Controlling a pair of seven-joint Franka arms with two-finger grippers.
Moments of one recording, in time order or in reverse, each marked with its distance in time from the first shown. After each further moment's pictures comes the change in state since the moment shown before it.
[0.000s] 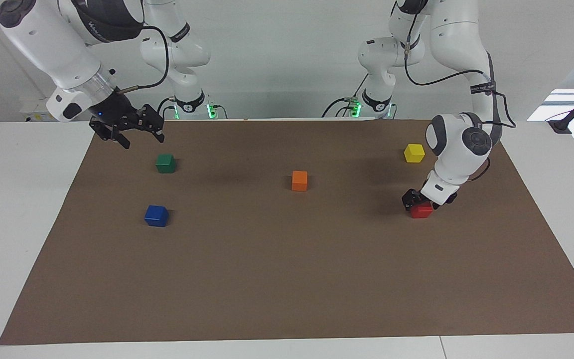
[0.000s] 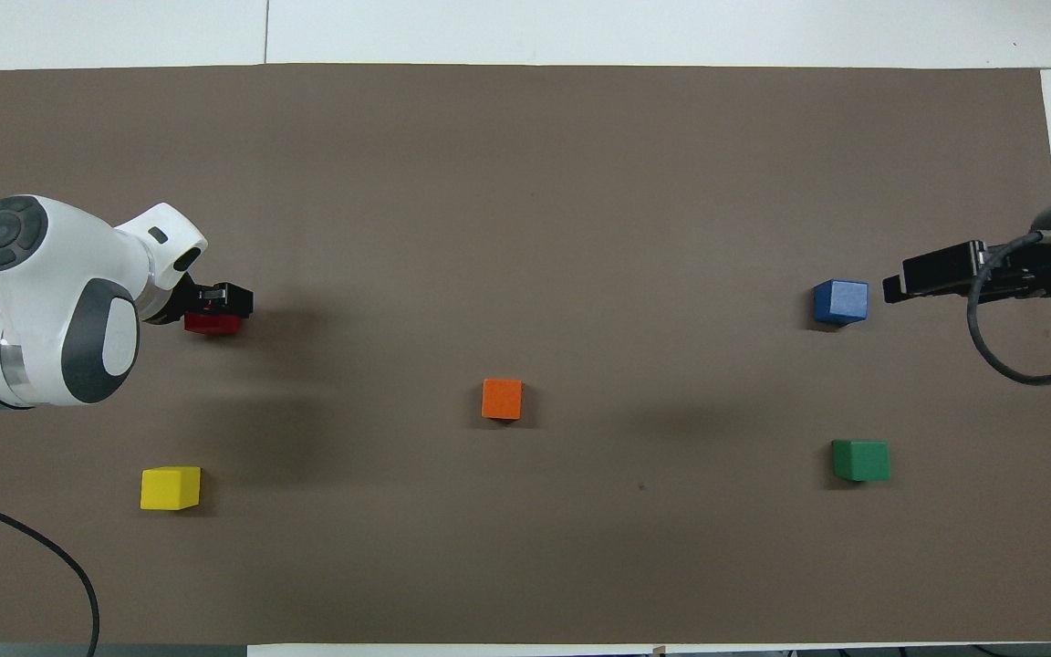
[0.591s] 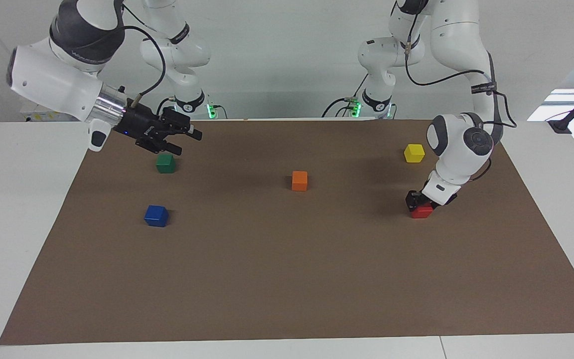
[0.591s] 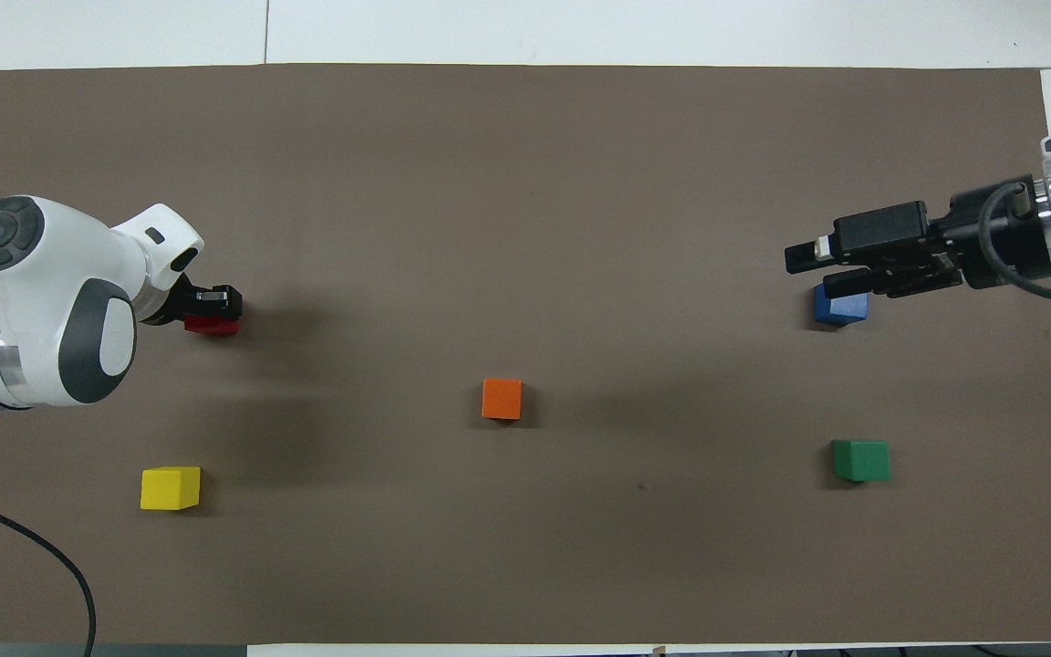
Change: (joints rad) left arm 0.002 0.001 0.005 -0.002 -0.001 -0.002 -0.002; right arm -0.030 0.077 -0.004 -0.076 0.621 0.001 -0.047
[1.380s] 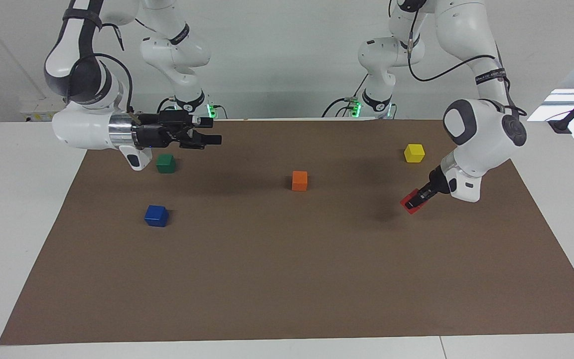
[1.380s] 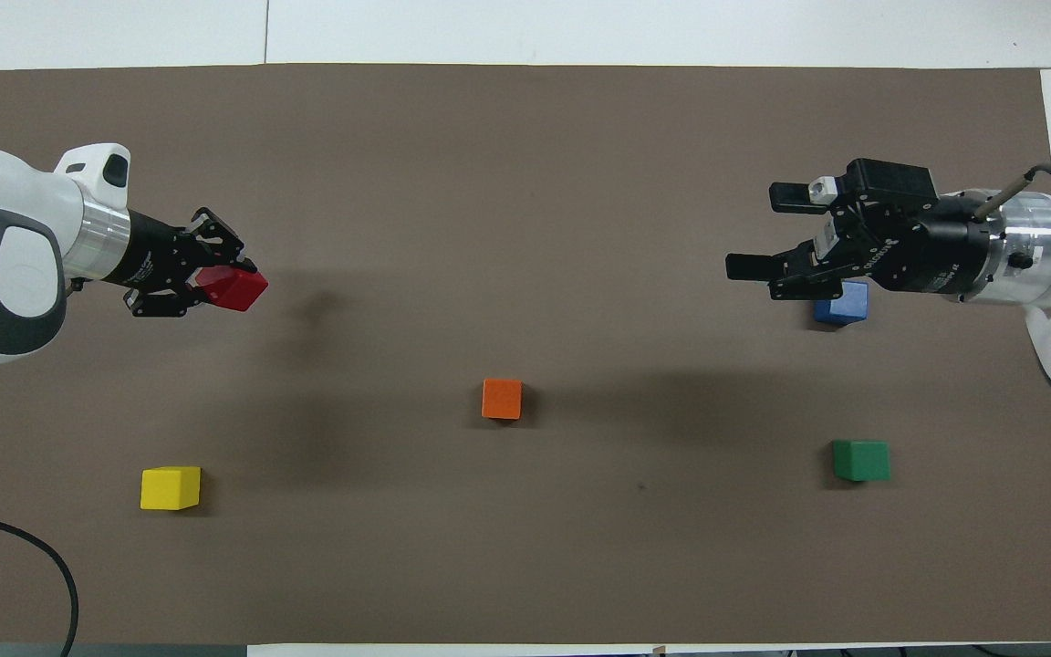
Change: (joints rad) left arm 0.007 -0.029 -0.012 0.215 -0.384 -0.291 -0.605; right arm 0.005 0.009 0.008 -0.231 0.731 -0.062 -0.066
